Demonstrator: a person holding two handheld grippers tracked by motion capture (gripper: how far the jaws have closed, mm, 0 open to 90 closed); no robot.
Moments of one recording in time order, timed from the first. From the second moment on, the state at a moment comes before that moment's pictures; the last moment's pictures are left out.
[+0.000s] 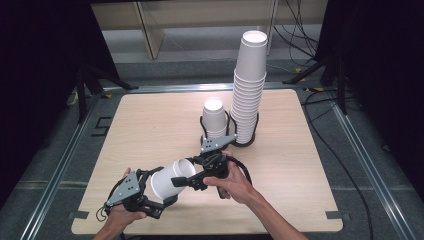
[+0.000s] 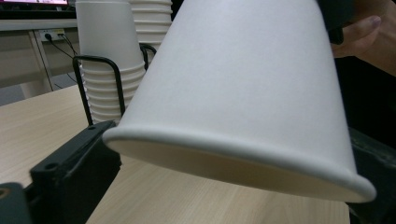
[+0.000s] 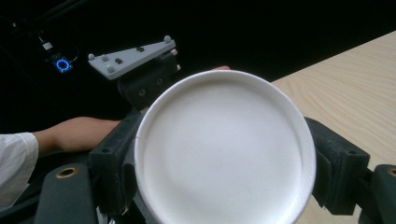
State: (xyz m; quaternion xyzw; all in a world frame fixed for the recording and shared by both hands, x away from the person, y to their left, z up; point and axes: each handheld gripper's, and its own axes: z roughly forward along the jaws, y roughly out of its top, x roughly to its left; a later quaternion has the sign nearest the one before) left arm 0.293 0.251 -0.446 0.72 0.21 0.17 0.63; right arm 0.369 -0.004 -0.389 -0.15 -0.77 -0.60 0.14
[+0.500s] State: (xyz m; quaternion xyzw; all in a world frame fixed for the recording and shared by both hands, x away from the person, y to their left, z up) left arm 0.294 0.251 -0.445 0.75 0.21 0.17 0.61; right arm 0.371 -0.007 -0.391 -0.15 -0.79 -0.58 0.14
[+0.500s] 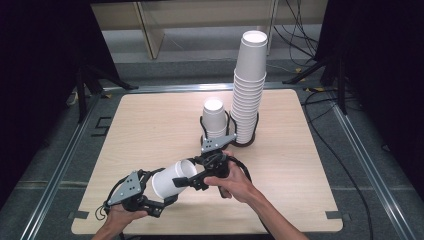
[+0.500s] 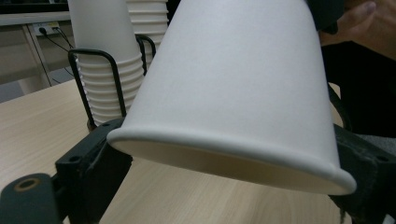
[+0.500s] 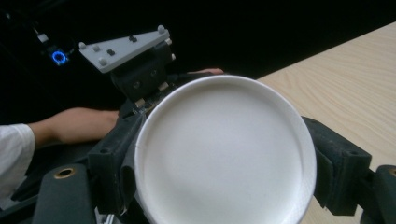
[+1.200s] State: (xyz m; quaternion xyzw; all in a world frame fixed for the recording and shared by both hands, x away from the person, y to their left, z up) left arm 0.292 0.242 -0.453 0.83 0.18 0.18 0.50; right arm 0.340 -0.003 -0.365 -0.04 -0.92 -0.40 -0.04
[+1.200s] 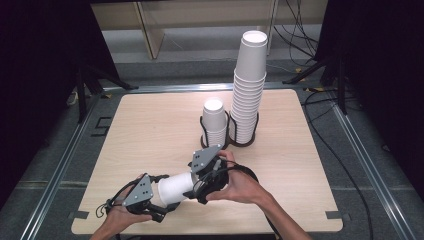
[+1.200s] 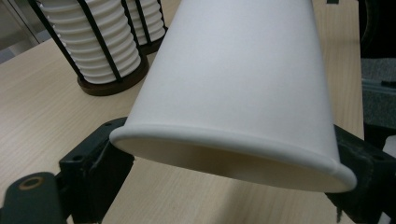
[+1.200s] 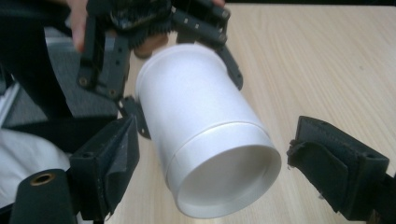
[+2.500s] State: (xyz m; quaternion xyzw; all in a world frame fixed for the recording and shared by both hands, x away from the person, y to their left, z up) left arm 0.285 0.233 -0.453 0.86 0.13 0.16 0.48; right arm 0.332 0.022 -0.397 0.07 -0.96 -0.27 -0.07
